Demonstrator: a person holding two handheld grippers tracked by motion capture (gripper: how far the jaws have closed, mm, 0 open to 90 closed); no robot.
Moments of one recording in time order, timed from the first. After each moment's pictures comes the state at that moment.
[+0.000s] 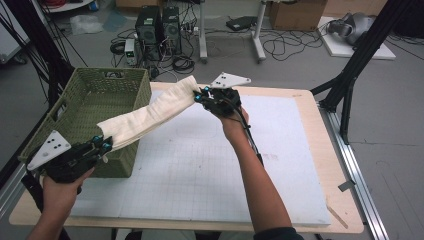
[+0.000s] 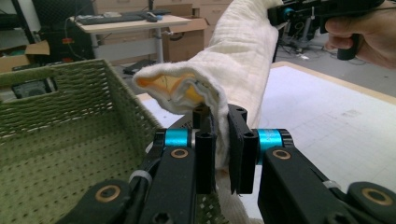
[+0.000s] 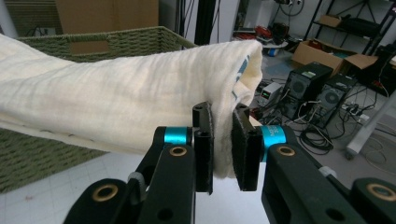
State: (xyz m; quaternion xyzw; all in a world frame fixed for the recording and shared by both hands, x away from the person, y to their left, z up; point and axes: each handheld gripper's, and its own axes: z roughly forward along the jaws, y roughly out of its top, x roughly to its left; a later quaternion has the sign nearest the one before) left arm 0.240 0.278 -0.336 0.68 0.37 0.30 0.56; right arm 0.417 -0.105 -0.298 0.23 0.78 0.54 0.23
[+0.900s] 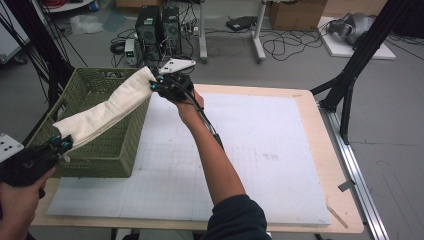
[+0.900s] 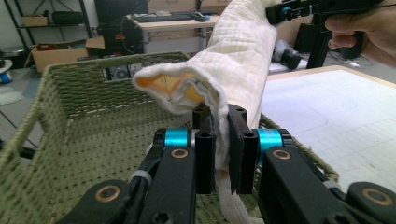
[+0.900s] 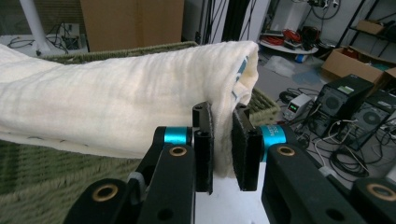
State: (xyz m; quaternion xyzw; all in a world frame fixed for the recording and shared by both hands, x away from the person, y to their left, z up) left arm 0.228 0.353 -0.333 0.64 0.43 0.35 0.53; right arm 0.461 0.015 -0.293 0.18 0.79 0.54 0.20
